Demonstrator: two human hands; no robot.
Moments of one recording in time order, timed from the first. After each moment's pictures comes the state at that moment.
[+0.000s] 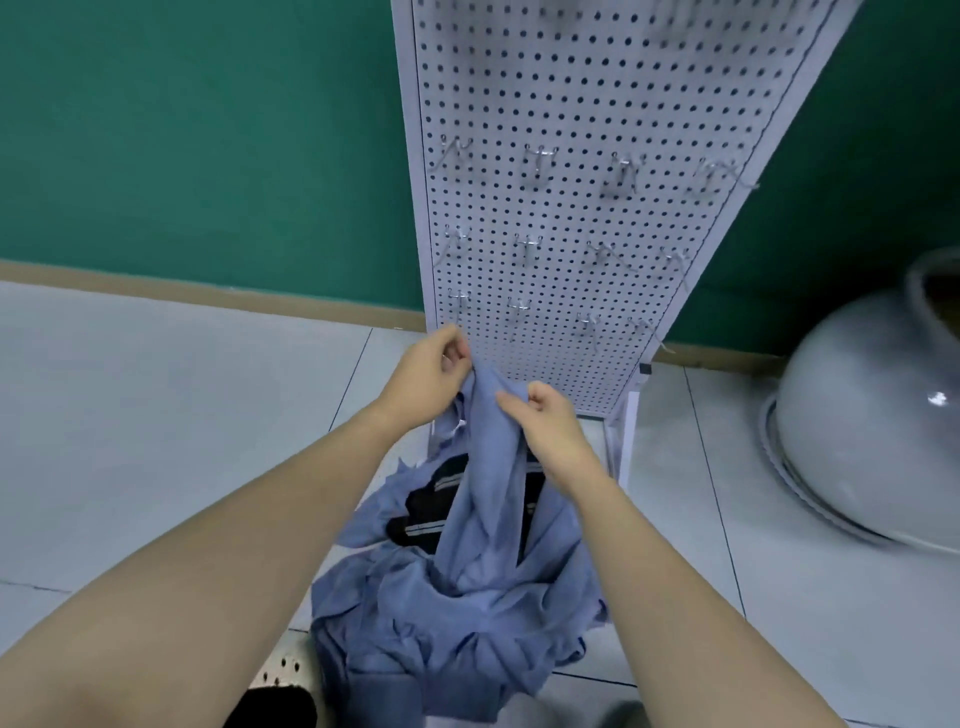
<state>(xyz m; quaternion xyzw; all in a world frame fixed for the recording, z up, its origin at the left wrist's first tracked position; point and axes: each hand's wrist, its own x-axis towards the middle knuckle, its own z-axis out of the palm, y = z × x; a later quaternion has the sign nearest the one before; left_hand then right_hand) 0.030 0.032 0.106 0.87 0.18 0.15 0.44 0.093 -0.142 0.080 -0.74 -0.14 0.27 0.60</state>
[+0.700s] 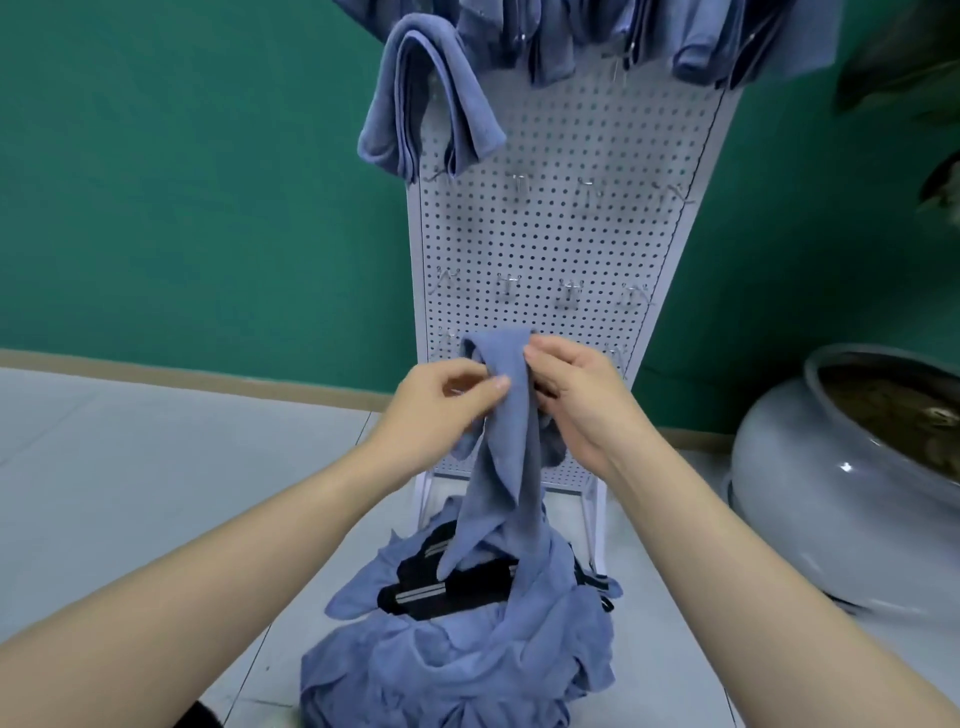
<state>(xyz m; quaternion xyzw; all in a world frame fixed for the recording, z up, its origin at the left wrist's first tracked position) -0.049 -0.059 0.279 0.79 0.17 0.19 0.56 0.053 -0.195 0.297 -0.60 -0.21 0.26 0.73</state>
